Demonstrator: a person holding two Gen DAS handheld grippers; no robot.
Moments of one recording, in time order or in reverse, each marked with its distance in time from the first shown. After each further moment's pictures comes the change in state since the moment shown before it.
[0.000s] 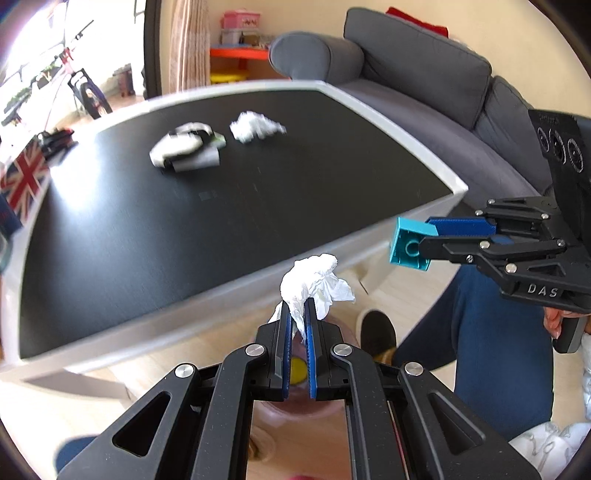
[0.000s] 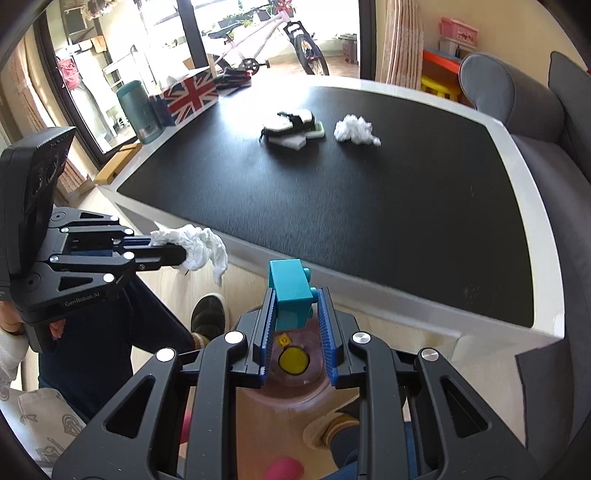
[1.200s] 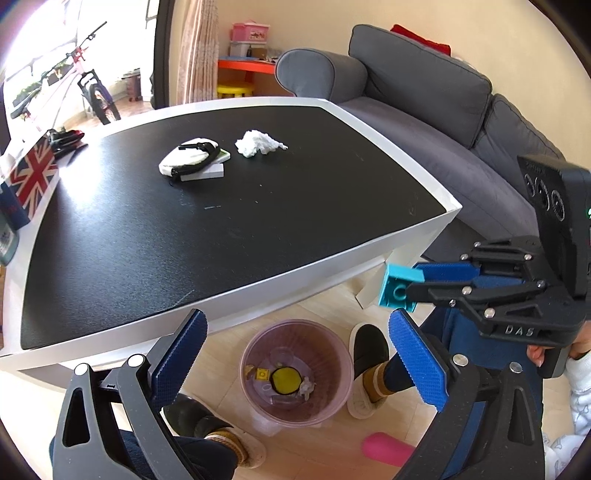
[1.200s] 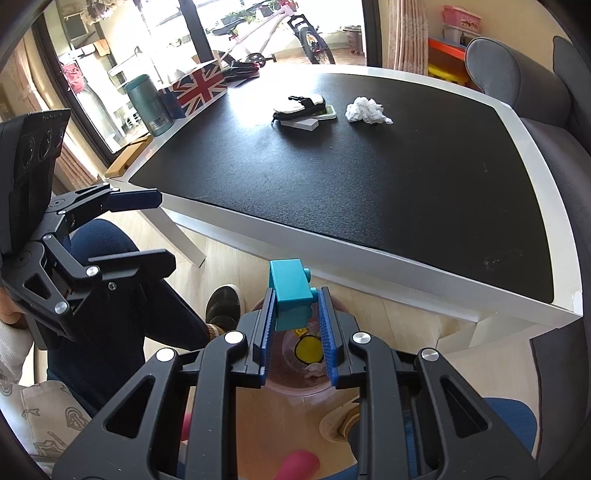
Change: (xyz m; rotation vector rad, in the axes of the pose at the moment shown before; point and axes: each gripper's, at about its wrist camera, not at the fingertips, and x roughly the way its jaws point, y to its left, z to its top) left arm -0.023 -0.003 0.003 -0.037 -0.078 -0.001; right arm 0.004 0.003 -0.015 0.016 0.017 0.064
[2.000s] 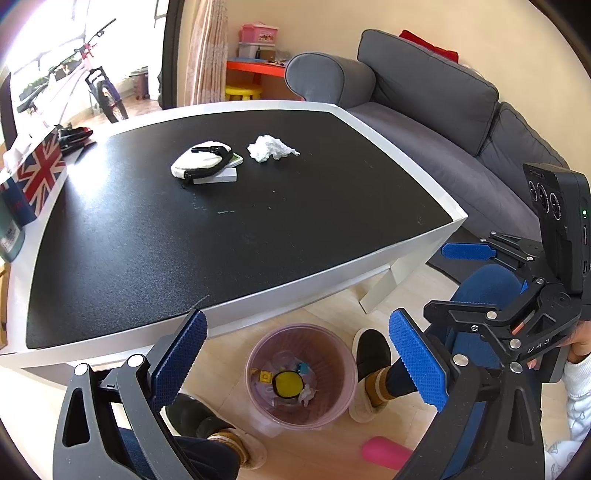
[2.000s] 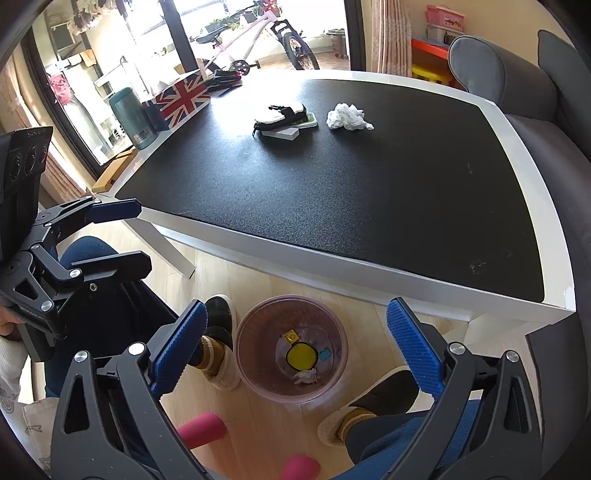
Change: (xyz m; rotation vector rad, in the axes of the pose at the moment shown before) left arm -0.002 0.010 0.005 -0.026 -0.009 0.014; right arm -0.003 -0.009 0.008 0.049 -0.027 -0.049
